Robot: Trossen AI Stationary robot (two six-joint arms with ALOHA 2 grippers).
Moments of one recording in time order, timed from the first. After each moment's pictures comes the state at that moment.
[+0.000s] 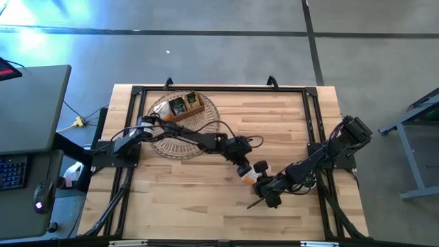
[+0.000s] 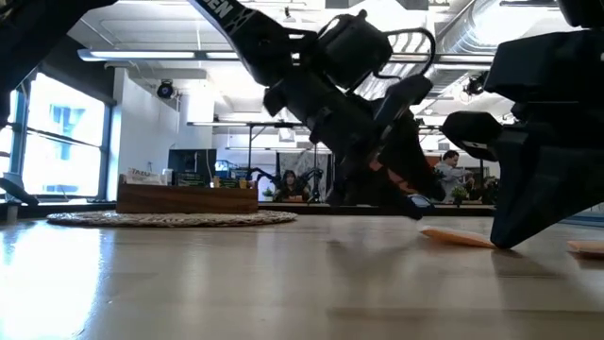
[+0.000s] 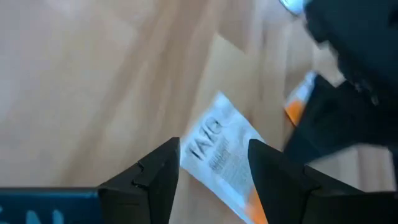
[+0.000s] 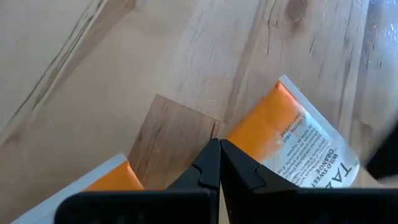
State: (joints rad) left arm -0.03 2.20 1.50 -0.01 0.21 -0.56; right arm 0.57 1.71 0.69 -0.11 0.33 0.07
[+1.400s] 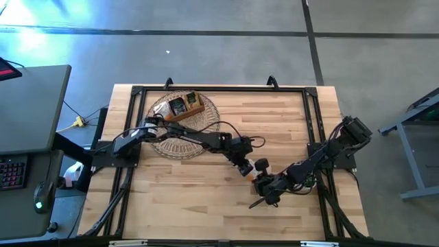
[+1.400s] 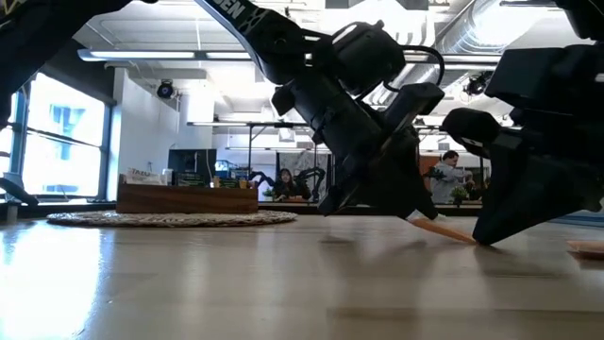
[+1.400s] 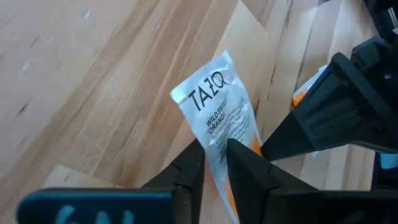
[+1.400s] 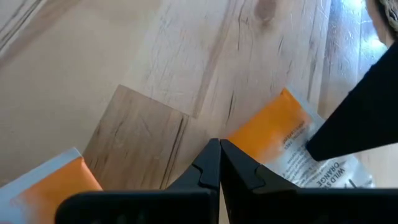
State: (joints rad) left arm -0.02 2.25 1.60 -0.17 0.28 -0.71; right arm 0.57 1.71 0.64 -0.03 0.45 0.02
